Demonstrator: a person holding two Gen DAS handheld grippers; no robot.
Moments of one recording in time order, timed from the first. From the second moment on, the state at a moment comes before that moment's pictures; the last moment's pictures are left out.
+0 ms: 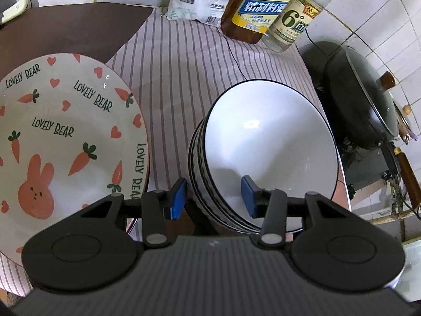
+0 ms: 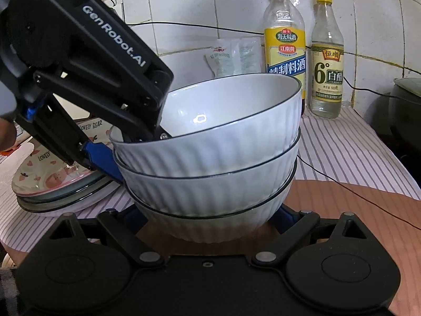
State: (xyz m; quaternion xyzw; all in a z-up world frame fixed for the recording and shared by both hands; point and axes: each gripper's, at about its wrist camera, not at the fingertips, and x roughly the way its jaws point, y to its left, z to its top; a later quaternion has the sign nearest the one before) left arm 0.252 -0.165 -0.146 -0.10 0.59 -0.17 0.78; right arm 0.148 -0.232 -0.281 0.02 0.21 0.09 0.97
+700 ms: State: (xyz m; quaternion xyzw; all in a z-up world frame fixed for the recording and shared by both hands) left arm 0.240 -0.151 -0.094 -0.07 0.55 -0.19 0.81; right arm 0.132 -0.217 -0.248 -0.01 0.17 0.09 0.98
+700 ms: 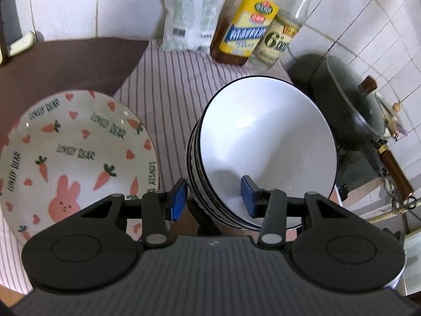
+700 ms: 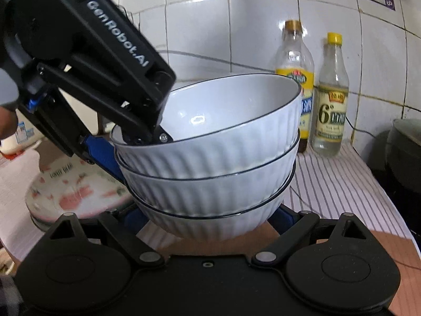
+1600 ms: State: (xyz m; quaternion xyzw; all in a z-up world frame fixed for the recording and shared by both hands) left arm 0.226 -0.027 -0.052 -0.09 0.53 -0.09 0.84; right arm 0.164 -0.115 -0.218 -0.04 0.16 0.24 0.96
